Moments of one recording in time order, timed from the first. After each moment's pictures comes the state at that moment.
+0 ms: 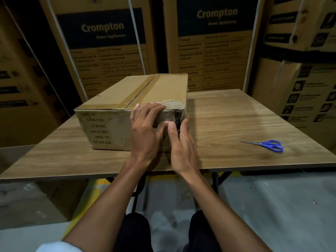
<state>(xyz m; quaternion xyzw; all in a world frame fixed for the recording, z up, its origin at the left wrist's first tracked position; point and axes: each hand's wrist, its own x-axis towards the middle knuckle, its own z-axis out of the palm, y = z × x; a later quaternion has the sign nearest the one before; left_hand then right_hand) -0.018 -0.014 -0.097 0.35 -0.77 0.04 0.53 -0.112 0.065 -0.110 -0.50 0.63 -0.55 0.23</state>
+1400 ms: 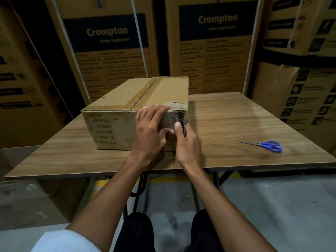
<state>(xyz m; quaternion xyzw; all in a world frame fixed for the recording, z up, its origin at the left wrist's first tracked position) -0.009 -0.022 -0.102 0.33 -0.81 0.08 0.48 -0.115 0.051 -0.114 -0.45 0.66 -0.58 0.16</state>
